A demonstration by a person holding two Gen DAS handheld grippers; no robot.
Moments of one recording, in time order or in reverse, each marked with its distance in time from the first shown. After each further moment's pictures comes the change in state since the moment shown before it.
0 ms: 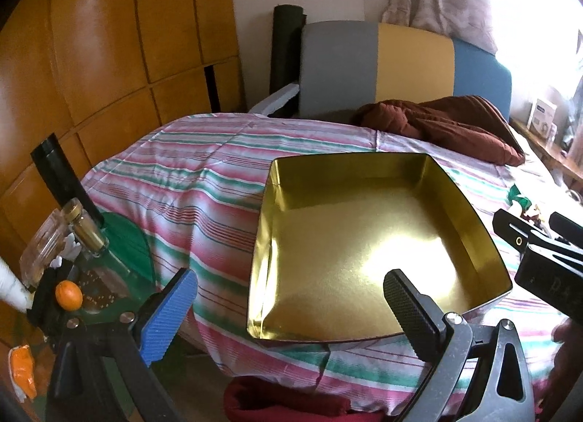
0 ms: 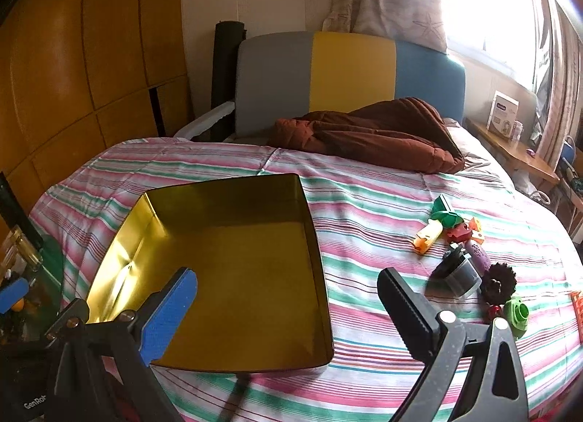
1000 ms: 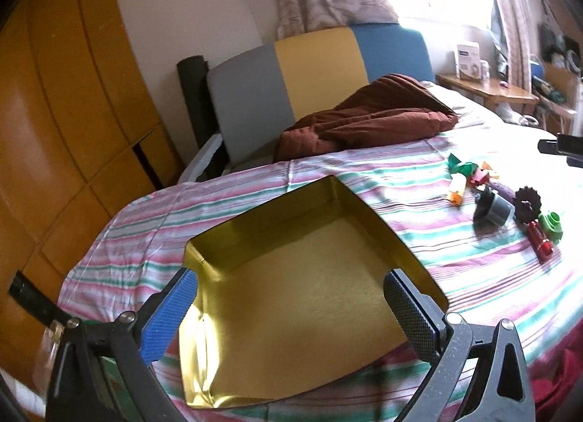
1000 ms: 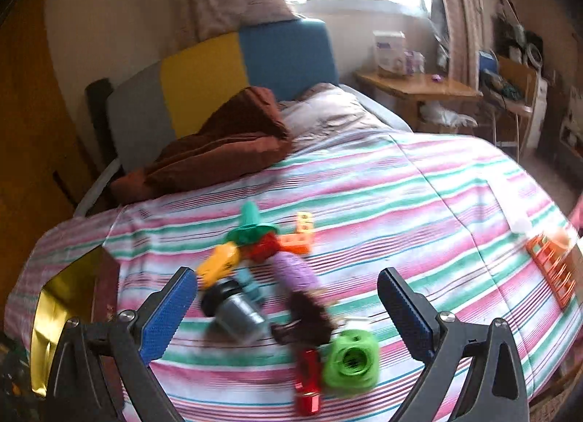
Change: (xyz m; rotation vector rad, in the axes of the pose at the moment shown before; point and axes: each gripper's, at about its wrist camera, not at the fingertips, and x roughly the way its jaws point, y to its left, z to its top) left arm -0.015 -0.119 0.034 0.373 -0.124 -0.105; right arm 0.006 -0.316 -0.002 0.429 0.008 -0.165
